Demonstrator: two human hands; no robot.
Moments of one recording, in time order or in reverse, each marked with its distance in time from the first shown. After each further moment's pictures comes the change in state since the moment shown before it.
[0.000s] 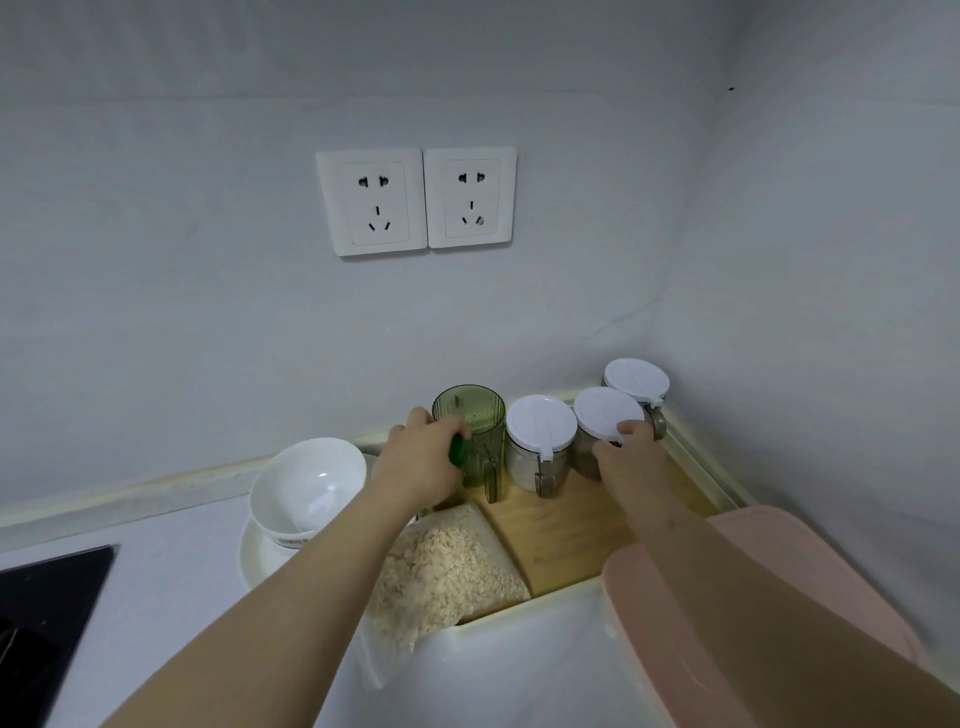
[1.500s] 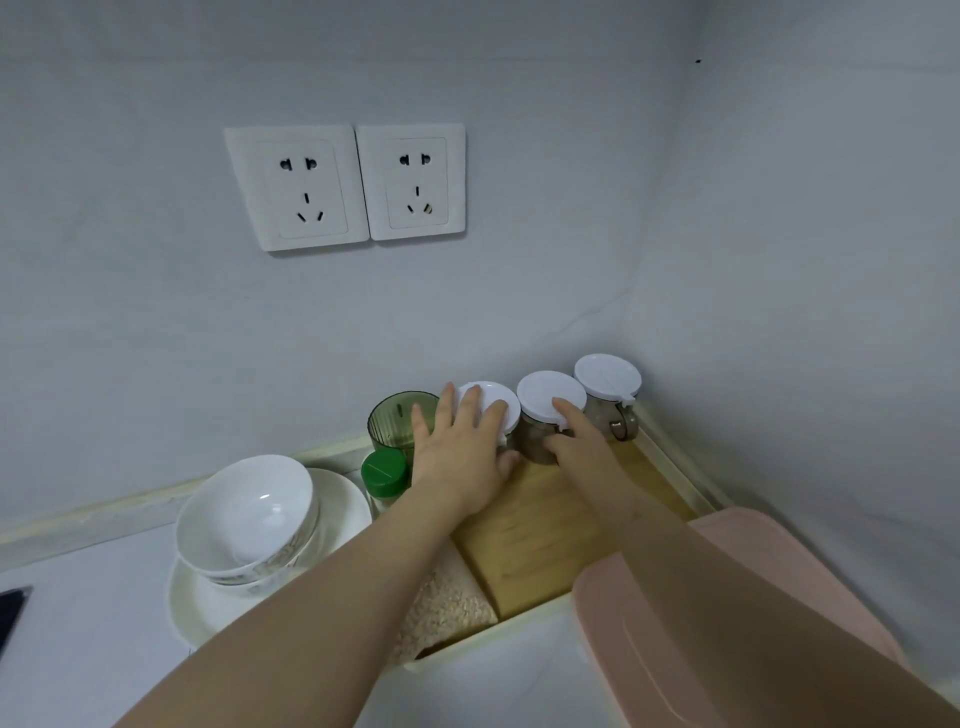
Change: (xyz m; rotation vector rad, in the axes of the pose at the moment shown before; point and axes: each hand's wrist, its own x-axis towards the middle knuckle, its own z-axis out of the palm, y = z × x) left_hand 0.041 0.052 0.046 0.287 0.061 0.189; right_hand 0.021 -0.009 0.009 0.033 -0.205 -0.044
